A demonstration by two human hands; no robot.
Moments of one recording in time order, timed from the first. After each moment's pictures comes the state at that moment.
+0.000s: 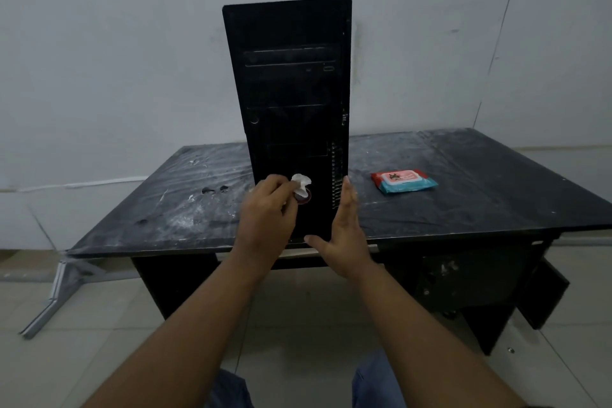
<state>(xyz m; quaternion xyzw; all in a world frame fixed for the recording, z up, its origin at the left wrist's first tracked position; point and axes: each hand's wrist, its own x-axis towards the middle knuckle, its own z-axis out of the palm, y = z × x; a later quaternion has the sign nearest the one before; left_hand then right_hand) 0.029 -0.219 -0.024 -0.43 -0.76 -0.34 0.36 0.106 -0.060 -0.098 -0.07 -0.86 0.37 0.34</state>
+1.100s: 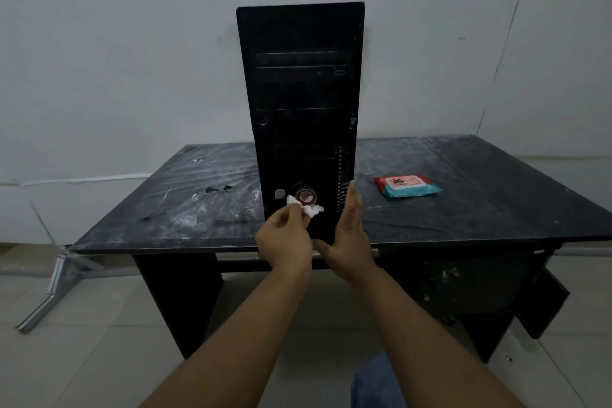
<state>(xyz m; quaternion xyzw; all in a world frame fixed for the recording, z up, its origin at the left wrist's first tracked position) 0.083 -0.179 -0.034 0.05 -0.55 -0.83 0.00 0.098 -0.057 -0.108 -0.07 -0.86 0.34 0.36</state>
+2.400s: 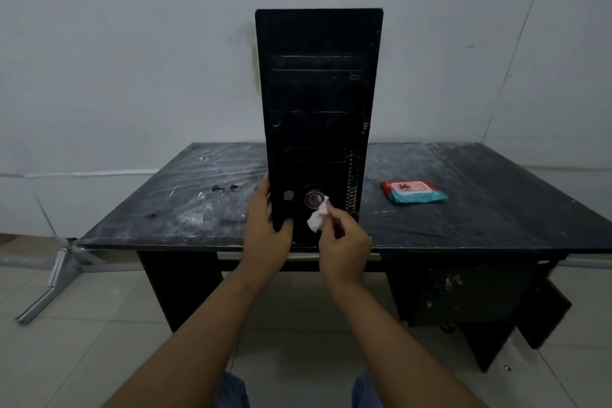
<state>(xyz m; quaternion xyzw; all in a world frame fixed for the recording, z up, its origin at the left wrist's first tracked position) 0.016 -0.238 -0.059 -0.32 -0.71 -0.62 0.09 0.095 -0.121 -0.083 -0.16 -0.69 0.46 0.54</state>
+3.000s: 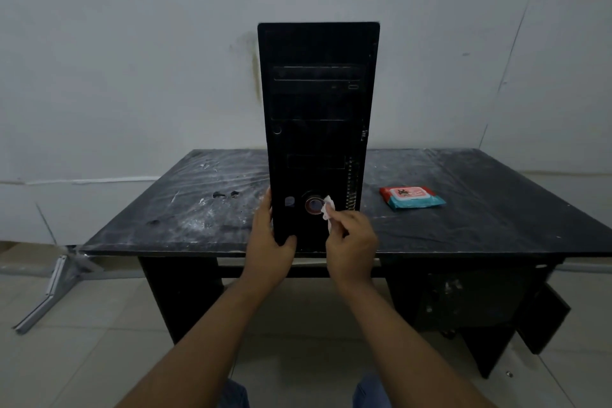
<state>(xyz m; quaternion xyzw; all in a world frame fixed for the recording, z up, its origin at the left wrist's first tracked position) 0.025 -0.244 -0.064 -0.30 -0.74 -0.60 0.07 0.098 -0.104 -0.076 -0.14 -0.74 0.34 0.56</state>
